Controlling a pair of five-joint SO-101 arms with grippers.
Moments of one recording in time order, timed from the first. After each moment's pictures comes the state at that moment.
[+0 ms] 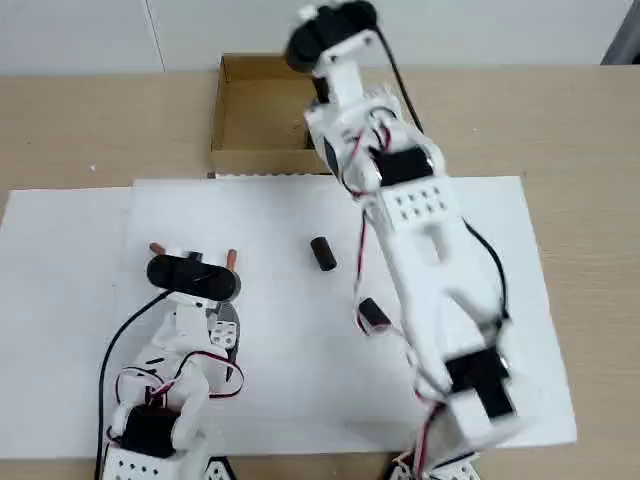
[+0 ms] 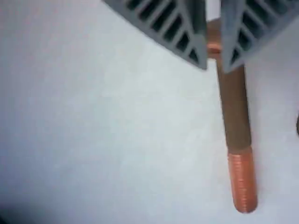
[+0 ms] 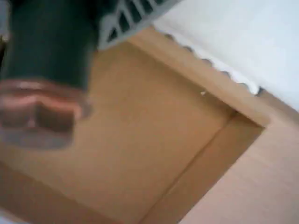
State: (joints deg) left arm 8.0 -103.1 93.3 61.9 3.3; right arm -20.7 7.6 -11.3 40.2 10.2
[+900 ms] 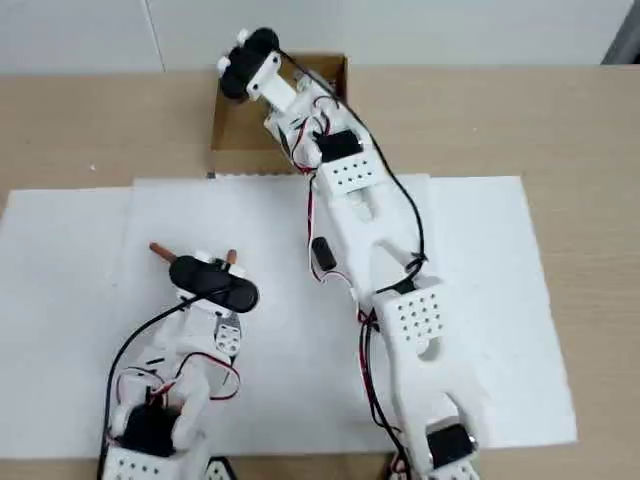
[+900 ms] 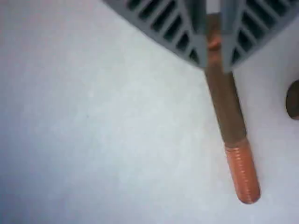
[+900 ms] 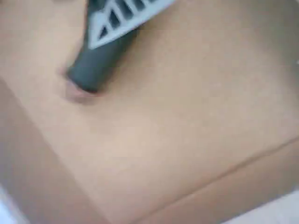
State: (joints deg) left arm 8.0 -103.1 93.8 61.9 -8.5; right arm -24.1 54.4 -56.0 36.7 32.4
